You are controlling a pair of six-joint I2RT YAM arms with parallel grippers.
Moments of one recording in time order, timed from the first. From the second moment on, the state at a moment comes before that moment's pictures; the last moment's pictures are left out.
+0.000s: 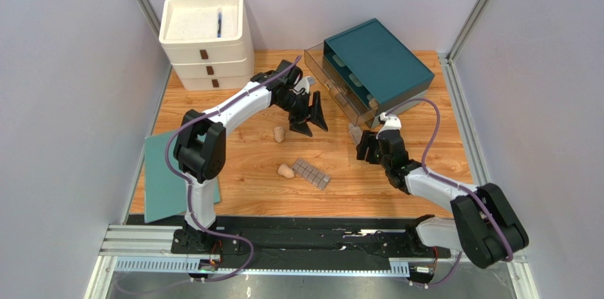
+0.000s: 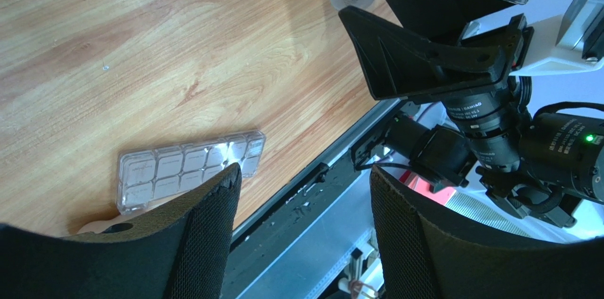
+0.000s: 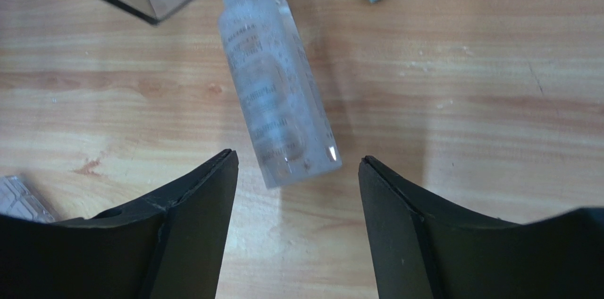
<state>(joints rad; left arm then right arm) -0.55 1.97 1.64 -0.75 0.65 -0.59 0.42 1.22 0.37 0.24 0.15 0.41</state>
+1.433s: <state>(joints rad) -0.50 1.97 1.68 -0.74 0.68 -0.60 0.46 0.99 0.75 -0.34 -0.12 0.29</state>
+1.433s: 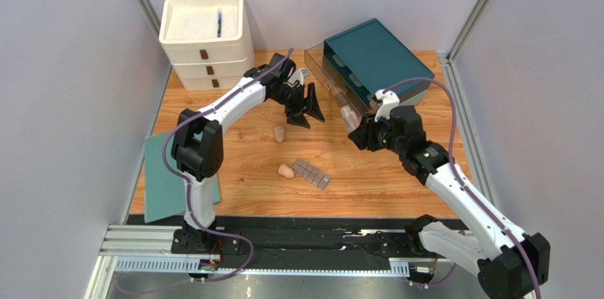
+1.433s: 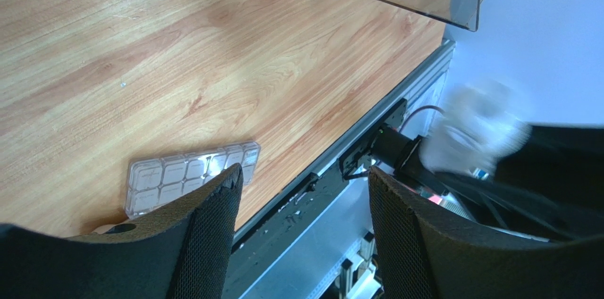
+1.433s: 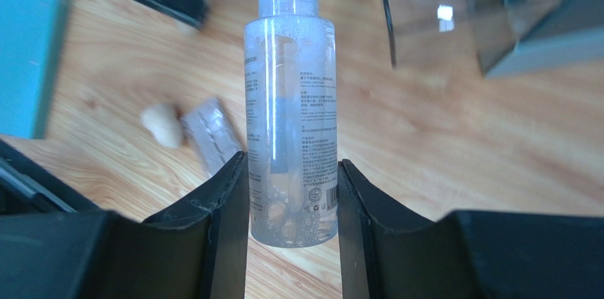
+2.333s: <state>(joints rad) -0.48 2.00 1.73 -0.75 0.70 -0.64 0.42 1.62 1.37 -0.30 0.11 0.09</state>
